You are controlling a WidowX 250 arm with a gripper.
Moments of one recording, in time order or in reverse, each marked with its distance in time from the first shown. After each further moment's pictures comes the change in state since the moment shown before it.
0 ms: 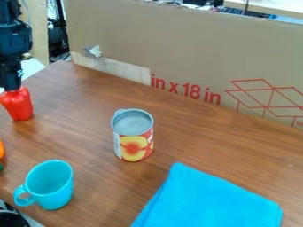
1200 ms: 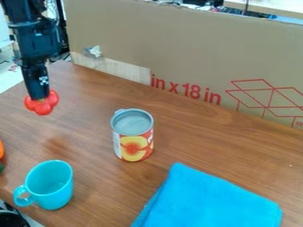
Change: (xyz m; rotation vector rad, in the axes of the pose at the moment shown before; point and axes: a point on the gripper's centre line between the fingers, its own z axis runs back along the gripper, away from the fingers) arm -0.002 -0.109 0.024 -0.086 -0.103 -0.242
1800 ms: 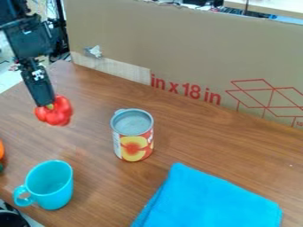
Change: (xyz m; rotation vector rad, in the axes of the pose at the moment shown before) arm -0.003 -0.035 0.007 -0.306 -0.178 -0.047
